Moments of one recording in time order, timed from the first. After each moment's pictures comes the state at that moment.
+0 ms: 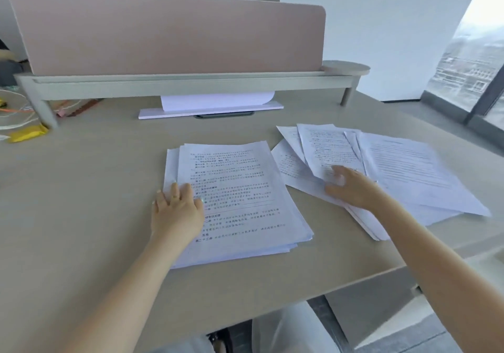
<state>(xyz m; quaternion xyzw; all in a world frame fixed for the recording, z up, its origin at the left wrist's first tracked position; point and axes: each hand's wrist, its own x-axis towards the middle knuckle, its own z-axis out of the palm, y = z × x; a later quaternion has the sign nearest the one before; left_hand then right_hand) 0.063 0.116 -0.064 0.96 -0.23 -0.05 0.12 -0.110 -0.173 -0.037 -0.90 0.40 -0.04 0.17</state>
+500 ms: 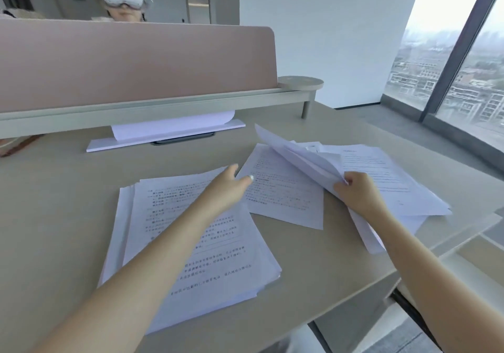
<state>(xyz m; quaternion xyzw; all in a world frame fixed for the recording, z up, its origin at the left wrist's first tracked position) 0.023 -0.029 0.019 0.83 -0.37 -0.23 0.34 -0.157 -0.219 -0.013 -0.80 0.46 -0.27 0.28</state>
